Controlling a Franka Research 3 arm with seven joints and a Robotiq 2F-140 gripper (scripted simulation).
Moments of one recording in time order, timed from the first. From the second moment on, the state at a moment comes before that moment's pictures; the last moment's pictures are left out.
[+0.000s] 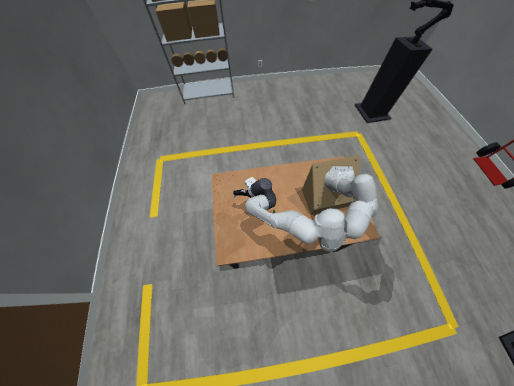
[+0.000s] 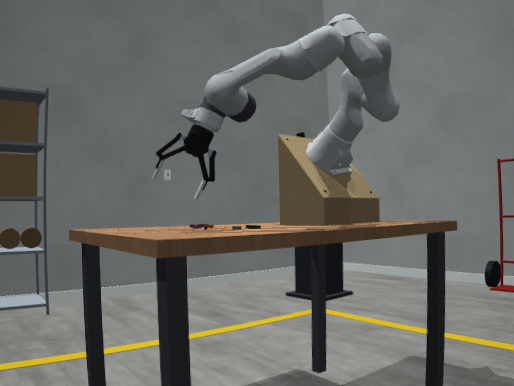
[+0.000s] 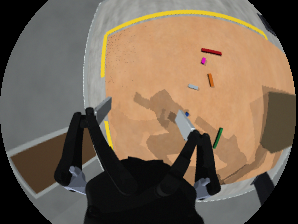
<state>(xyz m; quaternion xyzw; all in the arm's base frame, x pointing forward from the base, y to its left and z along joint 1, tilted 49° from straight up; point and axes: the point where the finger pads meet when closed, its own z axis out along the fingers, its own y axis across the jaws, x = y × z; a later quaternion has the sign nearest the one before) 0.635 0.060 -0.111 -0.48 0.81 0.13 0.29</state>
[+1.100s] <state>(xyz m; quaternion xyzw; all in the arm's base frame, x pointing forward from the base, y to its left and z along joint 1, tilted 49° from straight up) 0.552 0.062 -0.150 -0.67 0.66 0.15 0.30</state>
